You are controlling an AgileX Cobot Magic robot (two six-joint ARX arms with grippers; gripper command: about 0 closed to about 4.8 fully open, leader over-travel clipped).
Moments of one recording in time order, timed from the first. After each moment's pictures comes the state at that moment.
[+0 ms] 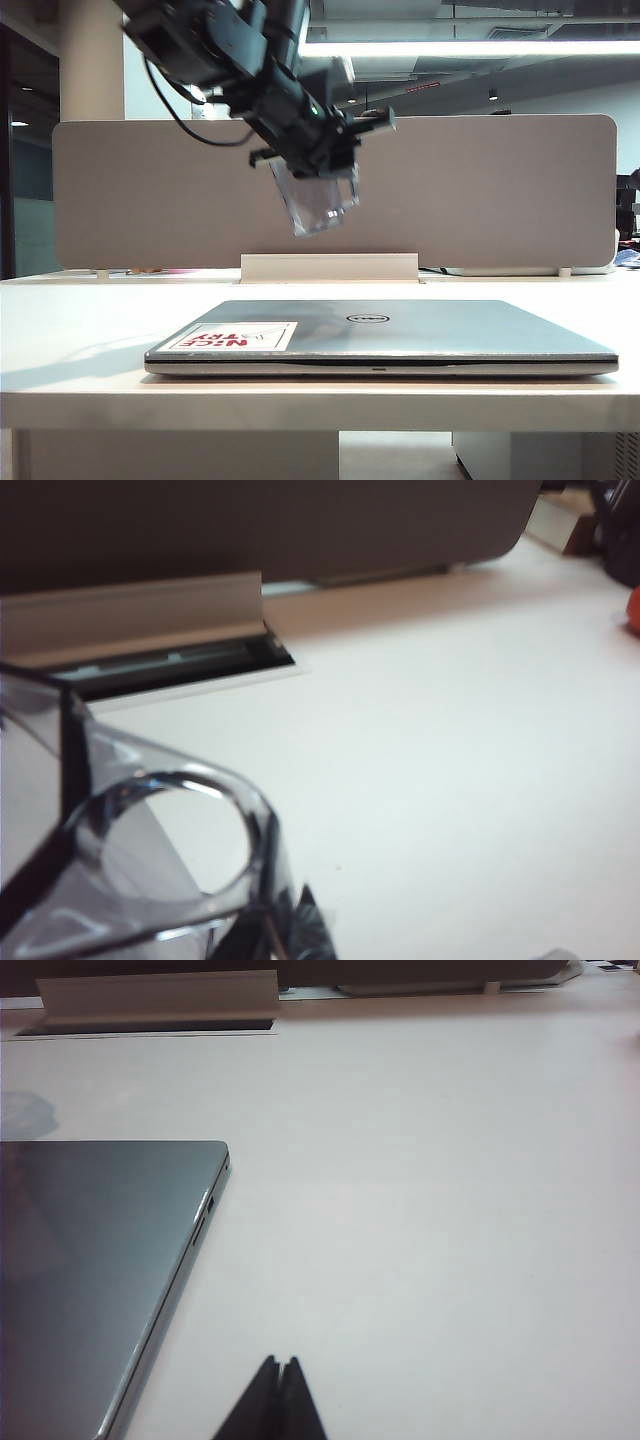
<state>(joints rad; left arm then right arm) -0.60 2.00 1.46 0.29 -0.08 -0.12 0.00 0.00 0.01 -0.19 -0.02 0.03</state>
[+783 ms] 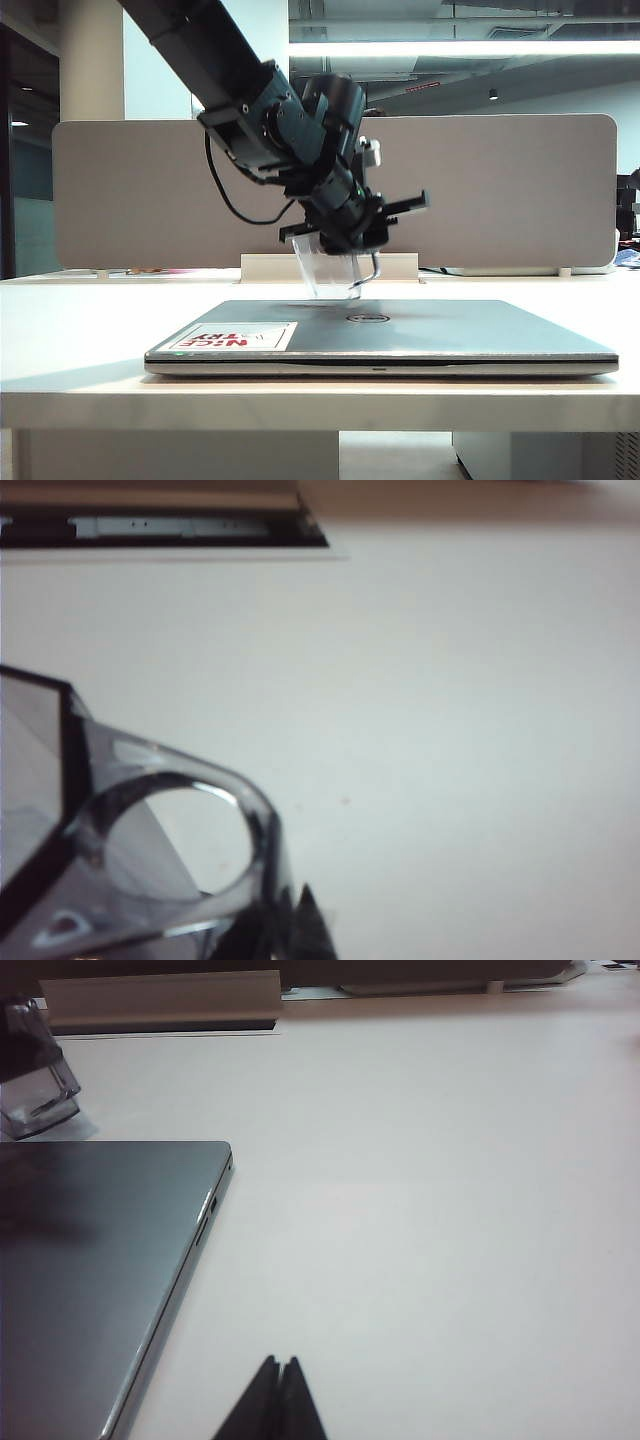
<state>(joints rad) -0.66 2.24 1.60 0.27 -0.22 -0.27 0.00 0.00 0.01 -0.19 -0.03 0.03</state>
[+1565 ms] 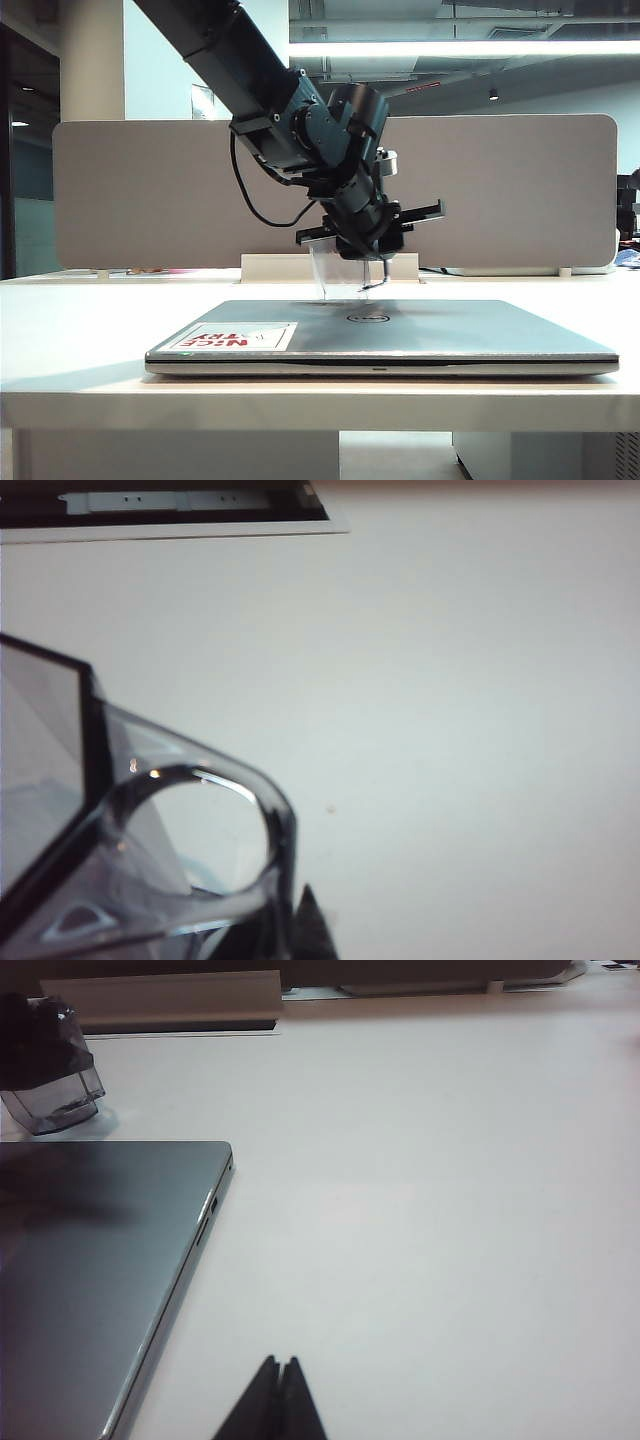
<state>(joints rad) -0.68 2.33 1.77 0.14 -0.23 -0.28 0.00 0.00 0.01 -0.19 -0.03 0.03</state>
